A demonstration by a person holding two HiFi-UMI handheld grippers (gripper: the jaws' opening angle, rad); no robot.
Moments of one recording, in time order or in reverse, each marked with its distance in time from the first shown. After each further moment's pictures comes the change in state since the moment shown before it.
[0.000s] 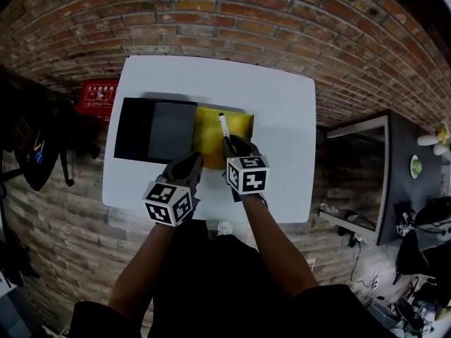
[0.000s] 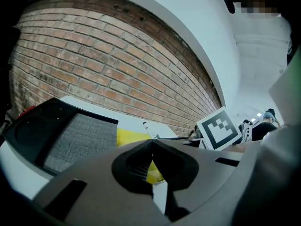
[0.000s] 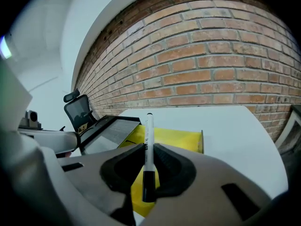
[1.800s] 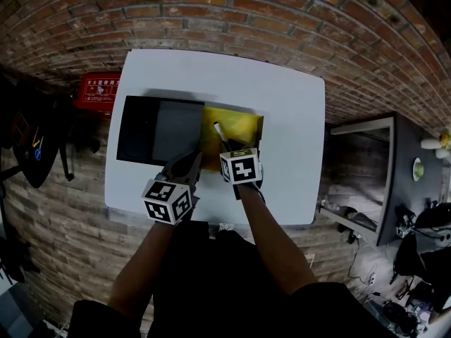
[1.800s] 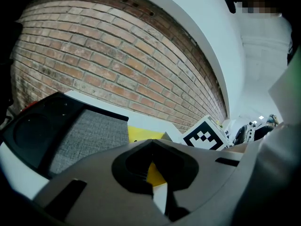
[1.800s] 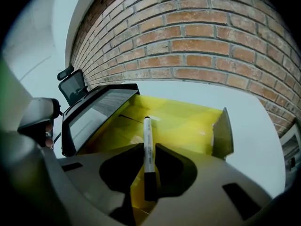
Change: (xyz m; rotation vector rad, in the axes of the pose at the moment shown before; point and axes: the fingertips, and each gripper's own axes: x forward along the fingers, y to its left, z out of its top) left arm 0.006 0.035 -0.003 -0.041 0.042 0.018; right arm 0.057 0.002 -0.052 -0.071 0.295 -0.028
